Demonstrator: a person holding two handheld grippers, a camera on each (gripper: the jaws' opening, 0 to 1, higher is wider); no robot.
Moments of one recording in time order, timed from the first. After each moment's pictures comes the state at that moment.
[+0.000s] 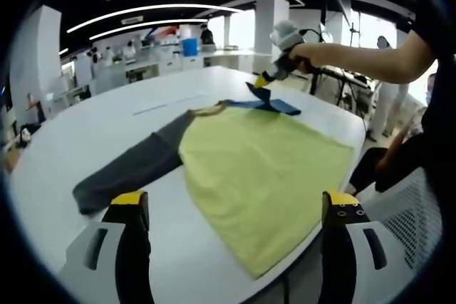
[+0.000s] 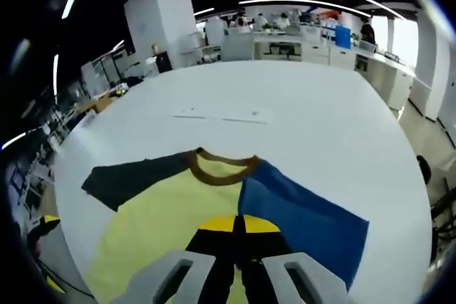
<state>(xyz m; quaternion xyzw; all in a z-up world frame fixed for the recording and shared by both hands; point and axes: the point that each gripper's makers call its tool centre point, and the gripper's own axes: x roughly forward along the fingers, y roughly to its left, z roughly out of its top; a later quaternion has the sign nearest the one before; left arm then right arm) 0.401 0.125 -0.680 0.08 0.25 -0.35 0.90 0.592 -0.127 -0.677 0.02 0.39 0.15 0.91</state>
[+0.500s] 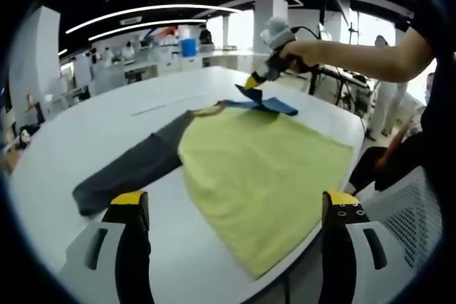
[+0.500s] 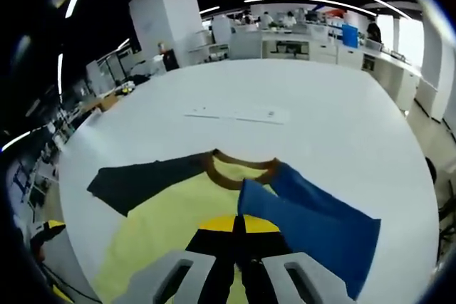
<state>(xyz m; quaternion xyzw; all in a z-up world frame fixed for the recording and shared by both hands) 0.402 0.126 -0.681 0.08 0.25 -0.35 0.90 0.596 -0.097 -0.678 0.02 0.39 0.17 0.90</state>
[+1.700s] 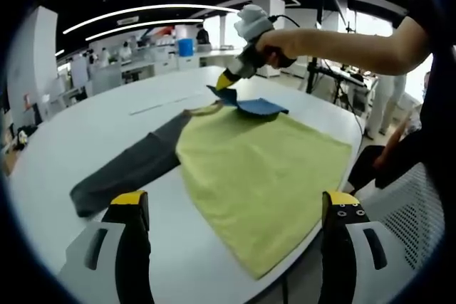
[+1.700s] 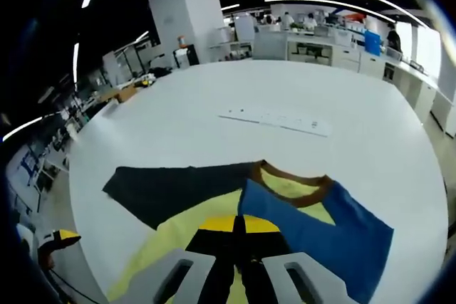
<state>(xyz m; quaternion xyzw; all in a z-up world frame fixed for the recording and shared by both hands) 0.402 0.125 -0.684 0.08 0.25 -0.36 0.90 0.621 -0.022 -0.675 0.01 0.39 0.23 0.89</state>
